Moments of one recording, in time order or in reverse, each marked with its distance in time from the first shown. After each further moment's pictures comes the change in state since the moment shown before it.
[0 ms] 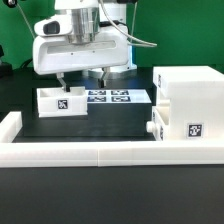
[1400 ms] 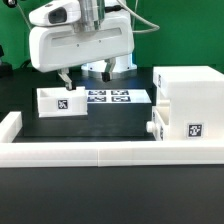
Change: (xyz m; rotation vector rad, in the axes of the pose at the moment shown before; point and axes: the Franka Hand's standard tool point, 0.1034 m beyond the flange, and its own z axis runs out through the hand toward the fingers) arm 0.075 0.004 -0.027 0.039 -0.008 -0.176
